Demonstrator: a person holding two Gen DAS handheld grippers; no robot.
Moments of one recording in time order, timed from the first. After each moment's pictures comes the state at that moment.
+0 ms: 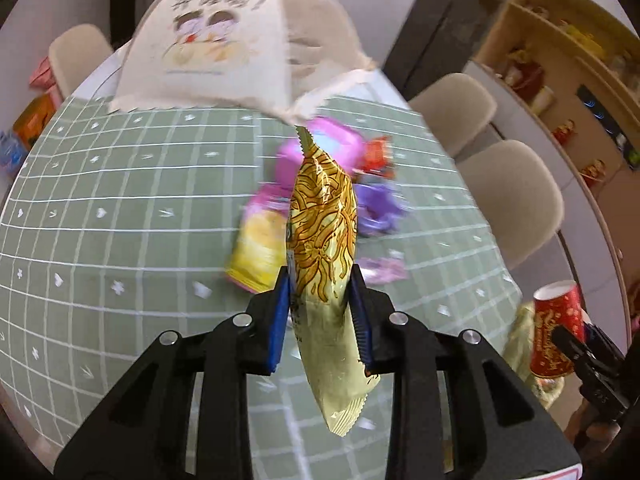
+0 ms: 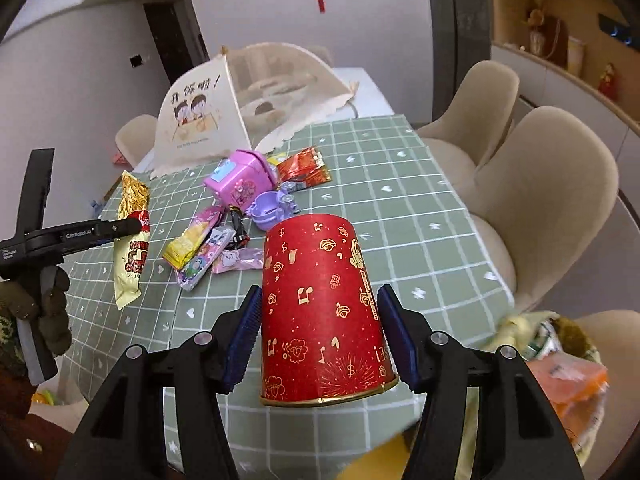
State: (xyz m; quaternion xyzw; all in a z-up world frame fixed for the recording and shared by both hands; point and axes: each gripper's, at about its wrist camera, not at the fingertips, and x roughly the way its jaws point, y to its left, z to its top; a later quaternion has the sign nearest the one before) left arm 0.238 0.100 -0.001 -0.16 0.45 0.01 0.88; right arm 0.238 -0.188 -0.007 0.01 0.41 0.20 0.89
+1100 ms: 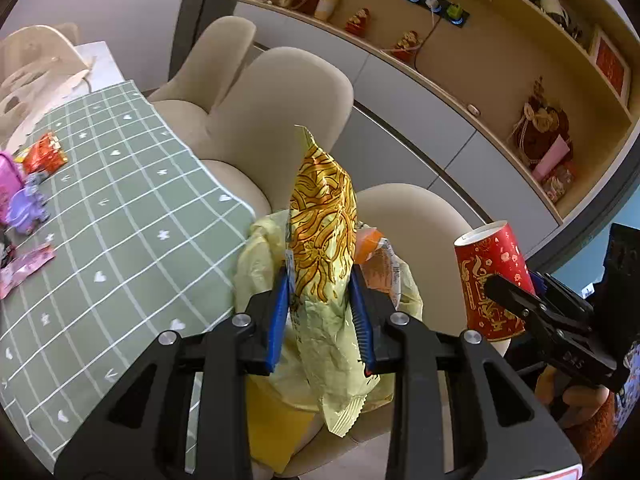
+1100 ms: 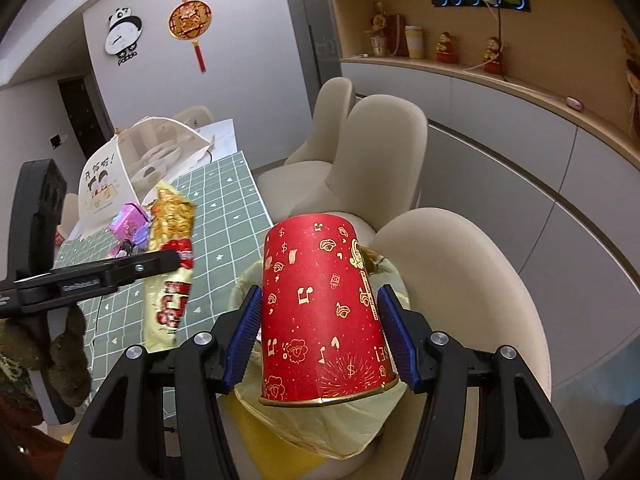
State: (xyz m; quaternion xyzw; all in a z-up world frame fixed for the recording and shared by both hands) left arm 0.213 -0.235 -0.006 -0.06 0.44 -0.30 0.85; right arm 0.117 -0.431 -0.001 0.09 0.35 0.03 0.93
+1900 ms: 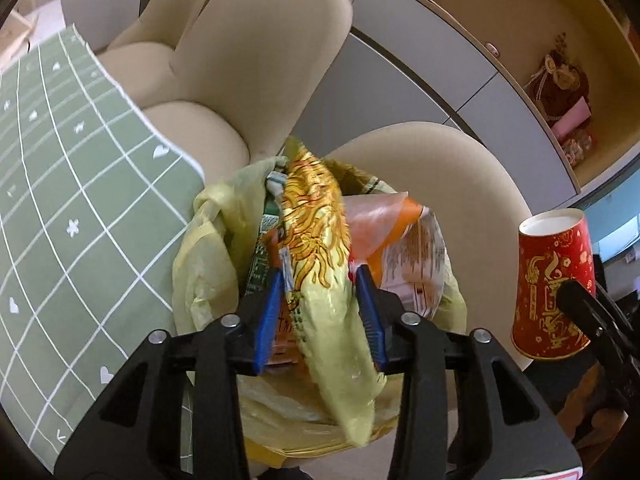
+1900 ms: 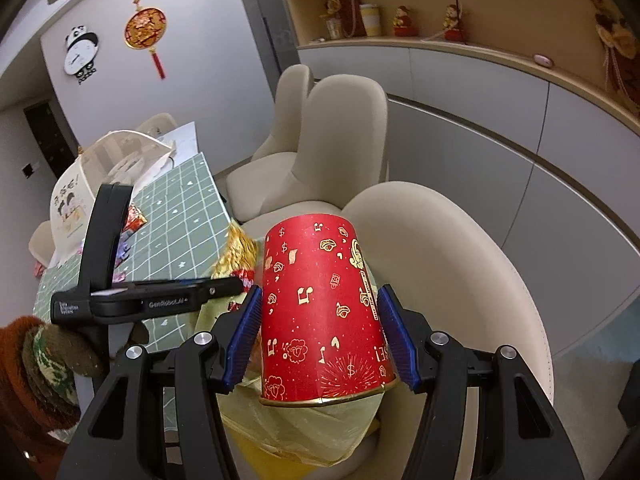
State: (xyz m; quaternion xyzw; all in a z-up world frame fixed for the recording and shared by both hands) left arm 0.289 -0.294 -0.095 -0.04 0.54 -0.33 0.78; right arm 0.138 -0.451 -0.029 0.13 0.38 -0.02 0.92
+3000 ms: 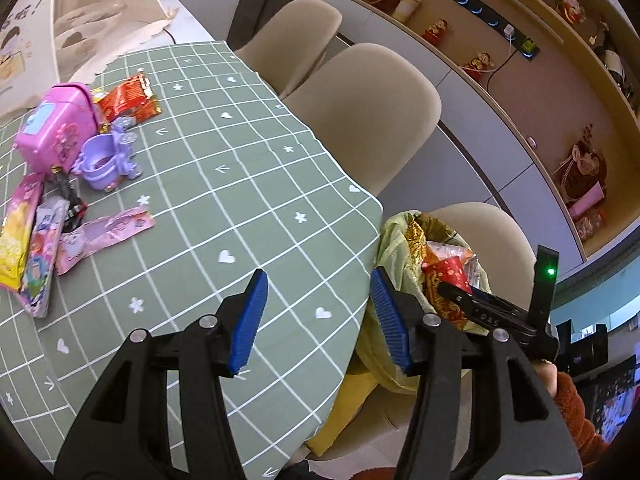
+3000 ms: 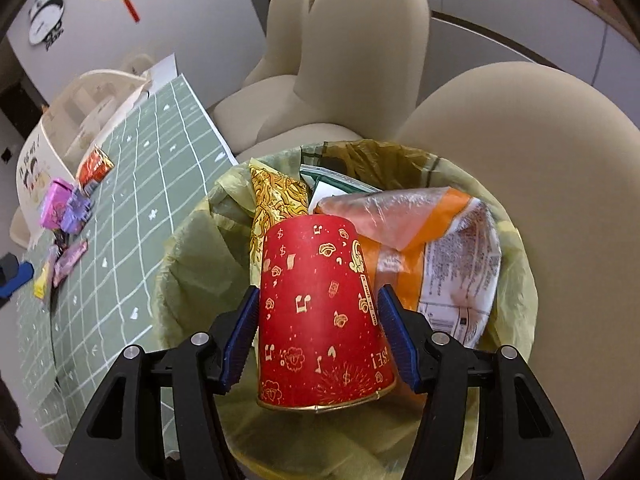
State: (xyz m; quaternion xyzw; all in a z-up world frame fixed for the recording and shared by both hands) left arm 0.261 -0.086 -0.036 -0.11 0.48 -0.22 0.84; right arm 0.221 -0.390 -0.130 0.15 0.50 -0.02 0.85
